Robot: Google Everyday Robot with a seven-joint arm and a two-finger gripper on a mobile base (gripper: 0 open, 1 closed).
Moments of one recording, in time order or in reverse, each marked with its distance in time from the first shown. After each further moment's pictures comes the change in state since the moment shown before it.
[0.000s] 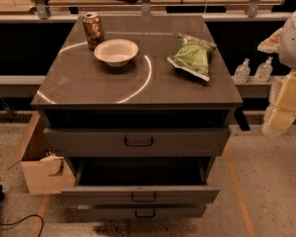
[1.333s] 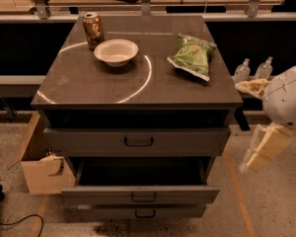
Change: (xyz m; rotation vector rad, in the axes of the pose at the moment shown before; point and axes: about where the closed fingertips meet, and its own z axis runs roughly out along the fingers) arm -0.006 0.042 0.077 -0.045 -0.316 -0.042
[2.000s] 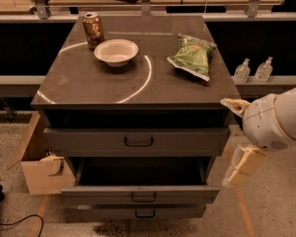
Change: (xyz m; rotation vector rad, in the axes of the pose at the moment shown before) arm 0.011 0.014 0.054 0.033 -0.014 -0.051
